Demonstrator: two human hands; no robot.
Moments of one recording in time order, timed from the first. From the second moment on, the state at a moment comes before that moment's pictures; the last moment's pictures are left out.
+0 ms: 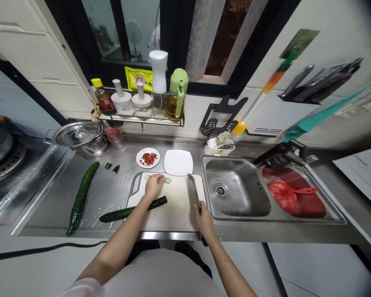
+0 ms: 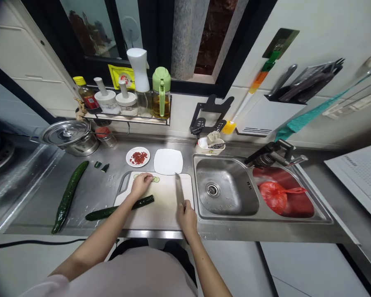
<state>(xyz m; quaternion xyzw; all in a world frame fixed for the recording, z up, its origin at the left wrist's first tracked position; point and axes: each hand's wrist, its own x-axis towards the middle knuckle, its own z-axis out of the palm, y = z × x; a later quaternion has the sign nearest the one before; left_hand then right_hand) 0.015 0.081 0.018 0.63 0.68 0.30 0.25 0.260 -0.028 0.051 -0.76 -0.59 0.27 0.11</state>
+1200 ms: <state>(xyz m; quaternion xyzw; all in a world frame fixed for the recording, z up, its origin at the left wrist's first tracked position) -0.059 -0.040 0.039 0.71 0.64 0.11 0.25 0.255 0.003 0.055 -0.80 -0.57 0.18 -0.06</state>
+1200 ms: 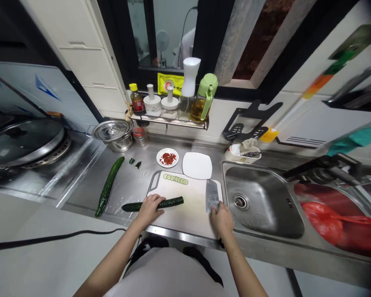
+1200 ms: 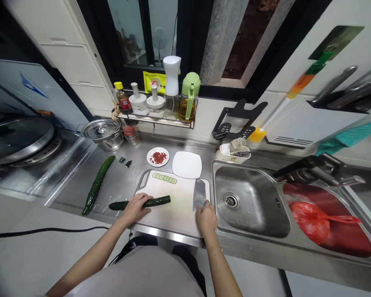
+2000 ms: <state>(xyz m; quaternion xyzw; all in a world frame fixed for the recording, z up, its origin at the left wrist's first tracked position) -0.093 -0.018 0.043 0.62 0.73 0.20 0.21 0.254 0.004 0.054 -0.78 -0.60 0.15 -0.08</state>
